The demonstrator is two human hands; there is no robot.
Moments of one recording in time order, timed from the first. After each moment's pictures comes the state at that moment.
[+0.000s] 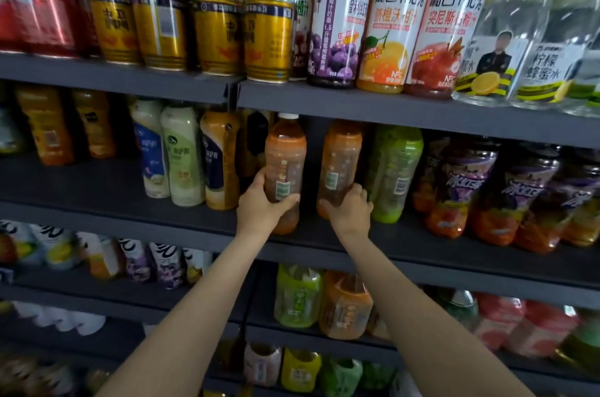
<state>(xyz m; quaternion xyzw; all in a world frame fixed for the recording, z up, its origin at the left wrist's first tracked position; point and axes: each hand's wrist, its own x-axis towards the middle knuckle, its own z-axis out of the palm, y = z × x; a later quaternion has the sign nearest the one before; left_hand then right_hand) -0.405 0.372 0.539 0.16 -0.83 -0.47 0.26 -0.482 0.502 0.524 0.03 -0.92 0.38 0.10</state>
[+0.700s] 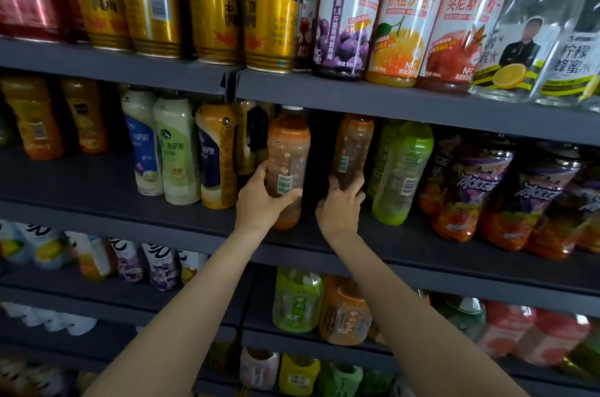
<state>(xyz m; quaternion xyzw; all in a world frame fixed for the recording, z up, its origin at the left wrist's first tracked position) -0.429 0.360 0.528 0.13 -0.83 -0.46 0.28 -0.500 0.477 0.507 0.09 -0.94 0.27 0.17</state>
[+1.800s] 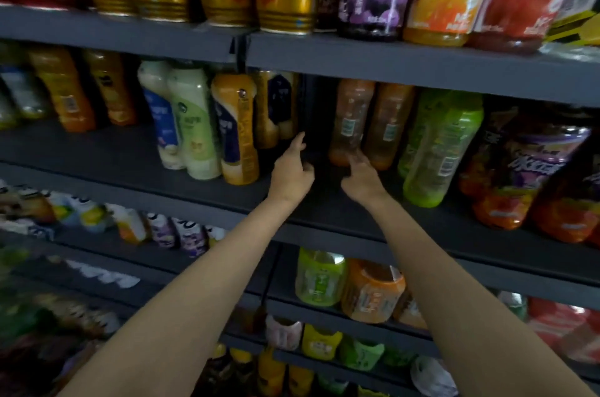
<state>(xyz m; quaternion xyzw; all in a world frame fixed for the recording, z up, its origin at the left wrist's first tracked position) -0.469 0.360 0.520 0.13 -0.86 -0.43 0.22 -0.525 0.481 0.527 0.20 -0.92 0.32 -0.07</state>
